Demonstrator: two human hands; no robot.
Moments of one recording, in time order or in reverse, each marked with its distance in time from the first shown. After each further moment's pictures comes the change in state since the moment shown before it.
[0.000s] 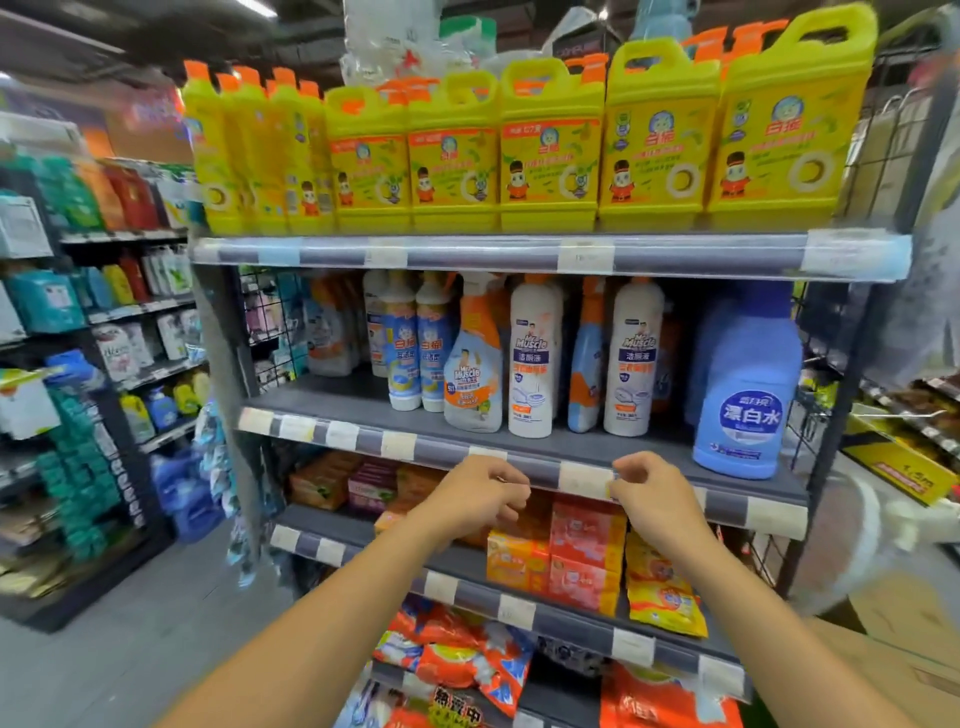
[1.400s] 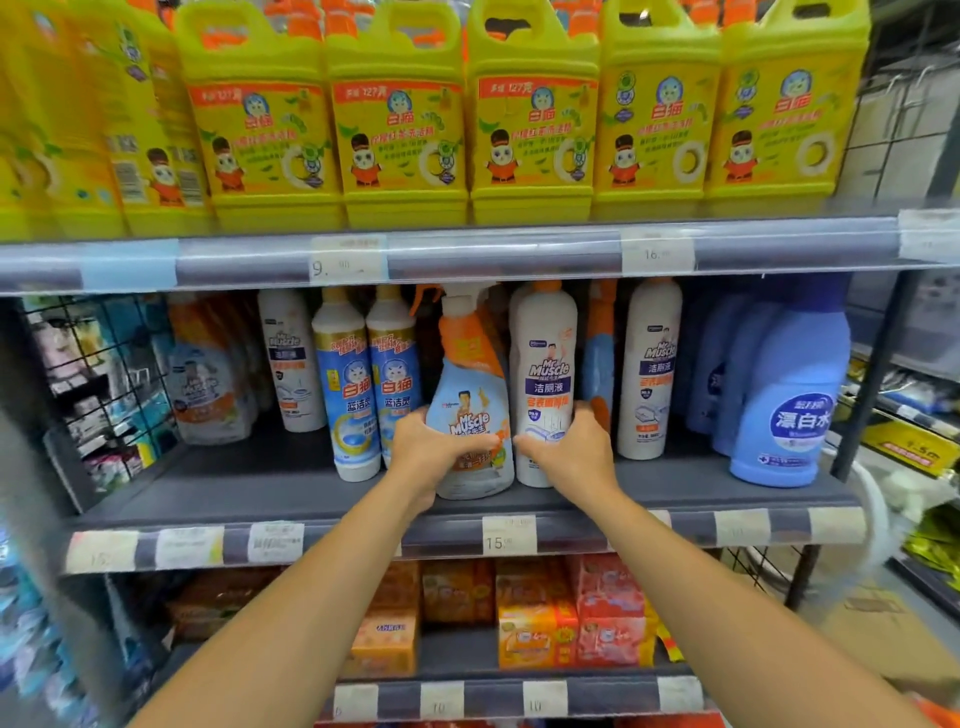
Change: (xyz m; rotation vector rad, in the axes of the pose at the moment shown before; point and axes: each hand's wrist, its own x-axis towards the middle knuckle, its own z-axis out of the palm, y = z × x) left_hand 0.201 -0.038 -0.098 -0.505 0.098 0.154; right_hand 0.138 -0.061 0.138 0.012 0.369 -0.017
